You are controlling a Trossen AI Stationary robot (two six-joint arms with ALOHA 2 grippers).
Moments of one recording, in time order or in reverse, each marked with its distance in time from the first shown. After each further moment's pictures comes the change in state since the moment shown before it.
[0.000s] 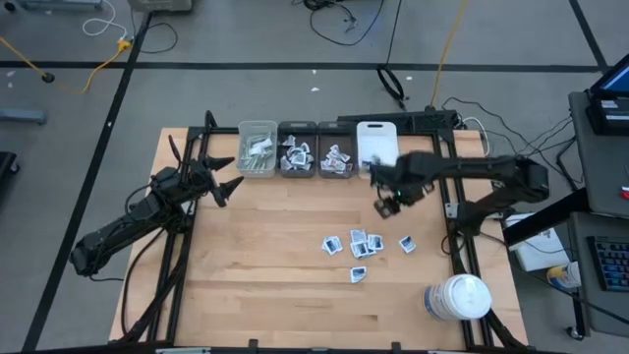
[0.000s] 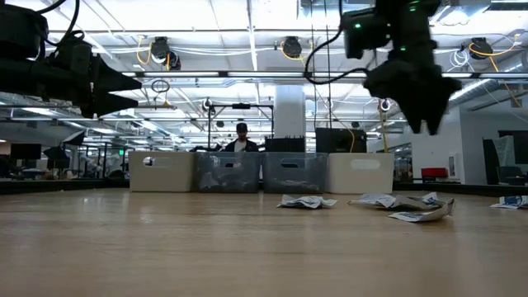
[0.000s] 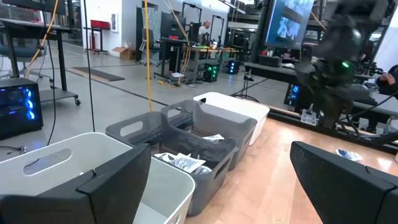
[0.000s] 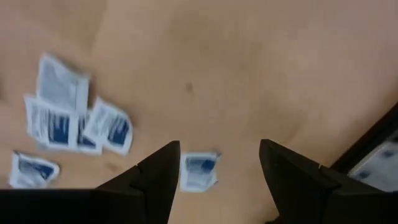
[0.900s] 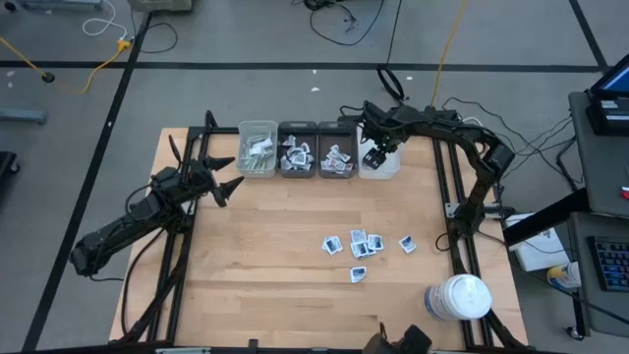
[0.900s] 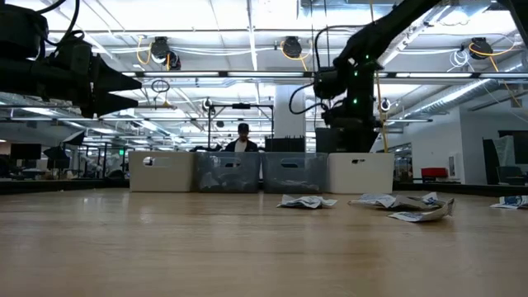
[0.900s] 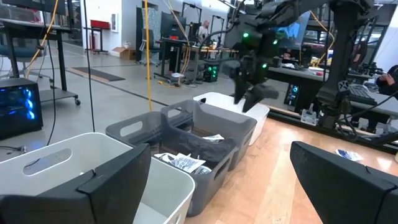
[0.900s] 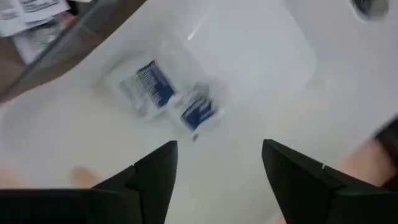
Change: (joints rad) left arm 0.000 0.000 0.000 0.000 0.000 0.000; right arm -0.455 0.339 0.221 0.334 0.168 -0.800
